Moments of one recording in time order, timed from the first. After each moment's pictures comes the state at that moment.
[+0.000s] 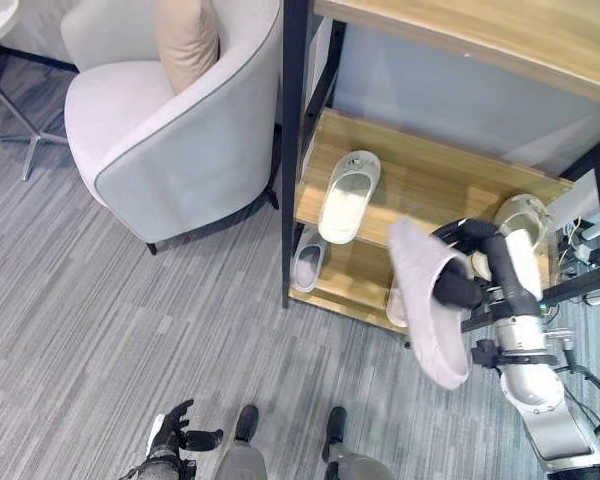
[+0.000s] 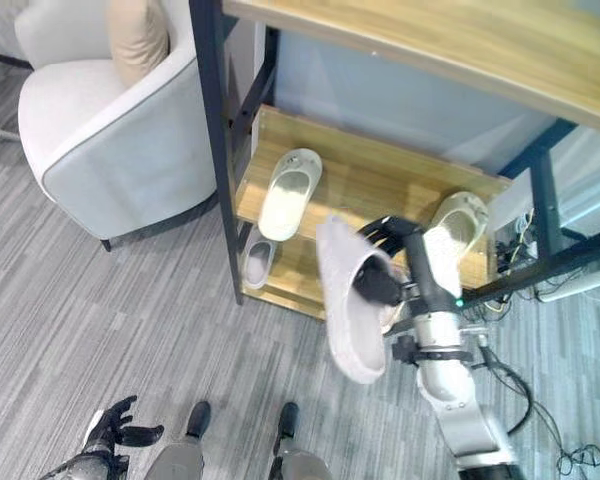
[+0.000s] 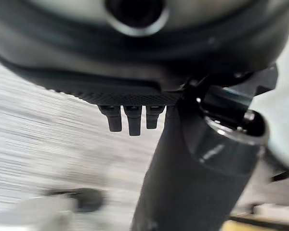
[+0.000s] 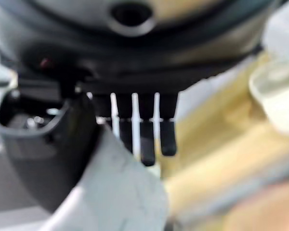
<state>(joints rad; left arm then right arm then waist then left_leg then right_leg) 0.02 0.31 -0.08 0.93 -0.20 -0.22 0.17 0.05 -0.60 0.04 -0.08 -0.19 -0.27 -0.21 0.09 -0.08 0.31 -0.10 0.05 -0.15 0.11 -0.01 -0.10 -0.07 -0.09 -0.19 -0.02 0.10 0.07</state>
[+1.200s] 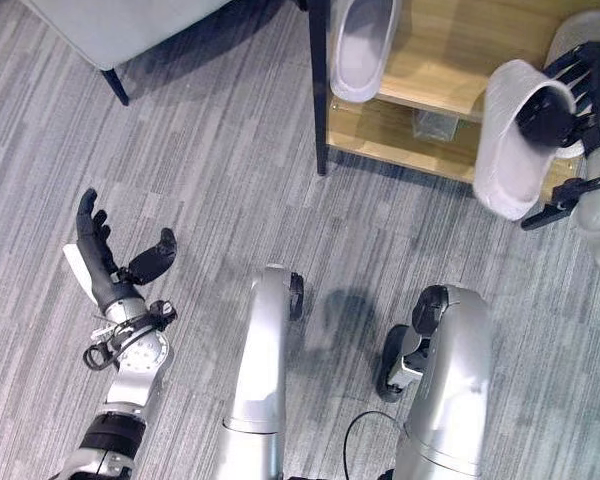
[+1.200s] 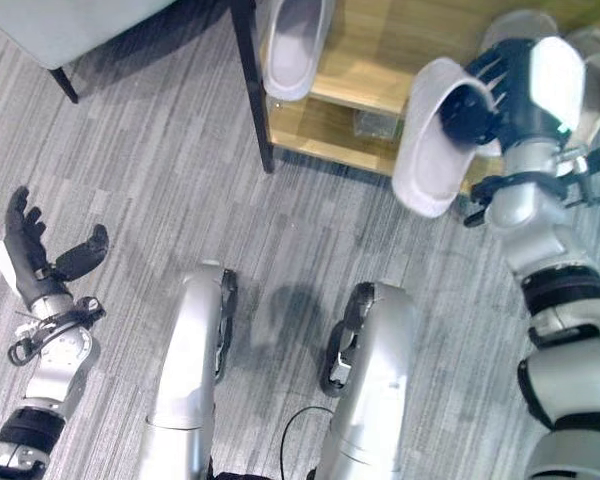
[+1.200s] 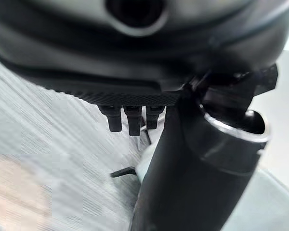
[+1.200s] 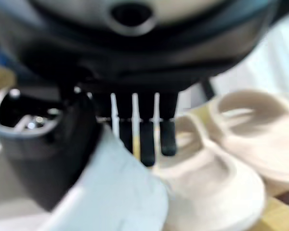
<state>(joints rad) -0.17 0.50 -0.10 0.35 -0.27 -0.40 0.73 -1.06 -1.02 0.55 0.85 0.07 -0.20 -0.51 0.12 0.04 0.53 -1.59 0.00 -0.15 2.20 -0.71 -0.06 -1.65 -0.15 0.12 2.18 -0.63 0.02</state>
